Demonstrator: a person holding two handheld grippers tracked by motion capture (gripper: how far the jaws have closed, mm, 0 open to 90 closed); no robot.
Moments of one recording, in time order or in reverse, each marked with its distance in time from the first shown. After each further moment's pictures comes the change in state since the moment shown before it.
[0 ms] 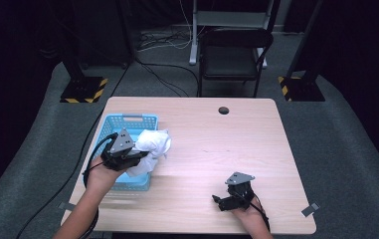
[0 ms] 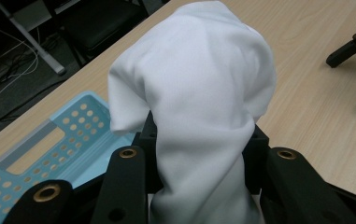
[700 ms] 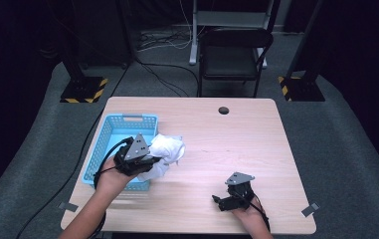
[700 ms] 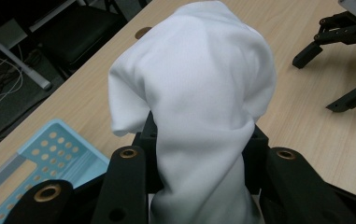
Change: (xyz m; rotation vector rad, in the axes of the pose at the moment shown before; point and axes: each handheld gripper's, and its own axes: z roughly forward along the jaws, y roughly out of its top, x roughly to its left) left arm -0.031 0.022 0.011 0.009 -0.056 0.090; right arm 0.000 0.000 0.000 0.000 0.003 -0.004
